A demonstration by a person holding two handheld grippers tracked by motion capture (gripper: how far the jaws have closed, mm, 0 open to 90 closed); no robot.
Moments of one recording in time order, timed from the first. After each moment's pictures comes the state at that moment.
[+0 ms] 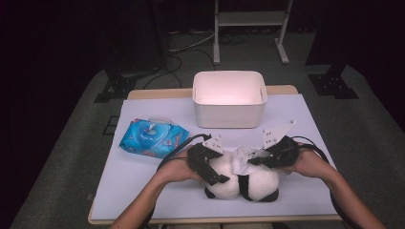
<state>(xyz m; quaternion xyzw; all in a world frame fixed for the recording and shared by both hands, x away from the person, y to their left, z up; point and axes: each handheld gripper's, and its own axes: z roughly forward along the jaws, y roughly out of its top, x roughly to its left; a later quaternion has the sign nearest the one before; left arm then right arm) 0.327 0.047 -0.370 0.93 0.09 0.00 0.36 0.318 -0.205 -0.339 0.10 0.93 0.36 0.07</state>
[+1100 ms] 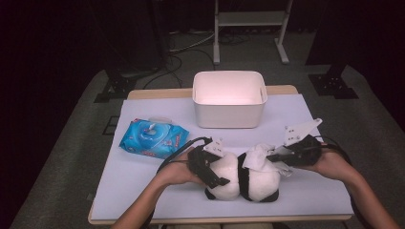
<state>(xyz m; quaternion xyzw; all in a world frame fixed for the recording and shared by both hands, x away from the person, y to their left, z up) 0.321 0.045 -0.372 0.93 0.08 0.01 0.35 0.312 -0.249 -0.329 0.13 0.92 0.35 0.10</state>
